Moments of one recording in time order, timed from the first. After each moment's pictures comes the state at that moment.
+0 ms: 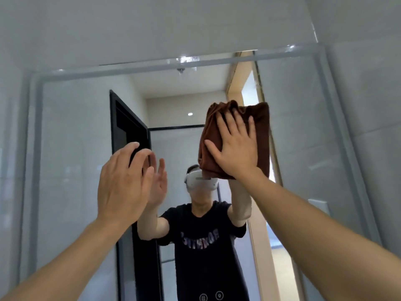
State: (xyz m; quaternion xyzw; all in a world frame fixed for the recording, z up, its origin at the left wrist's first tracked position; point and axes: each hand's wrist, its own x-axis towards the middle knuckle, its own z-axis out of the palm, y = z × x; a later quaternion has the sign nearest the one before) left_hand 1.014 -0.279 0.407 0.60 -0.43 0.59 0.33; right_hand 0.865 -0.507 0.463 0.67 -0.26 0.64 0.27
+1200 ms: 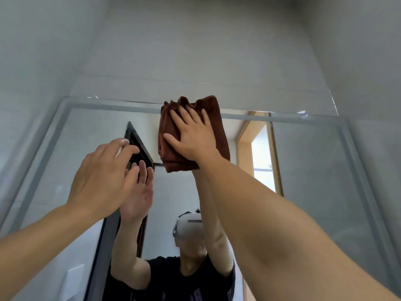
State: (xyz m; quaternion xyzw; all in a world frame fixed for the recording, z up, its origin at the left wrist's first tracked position) left_hand 1.049 -0.249 0.499 0.62 -0.37 0.62 0.32; right_hand 0.956 -0.431 0.636 0.72 -0.12 0.58 0.35
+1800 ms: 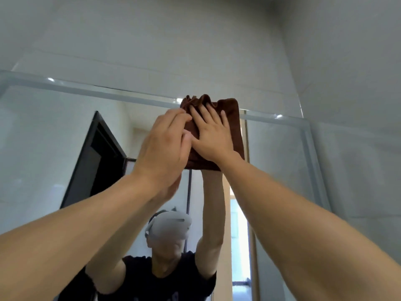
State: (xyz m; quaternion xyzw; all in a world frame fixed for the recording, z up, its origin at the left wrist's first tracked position) left_hand 0.908 -0.366 0.541 0.42 -0.53 0.57 0.48; right_hand 0.853 -0.519 0.630 0.72 -0.14 0.59 0.33
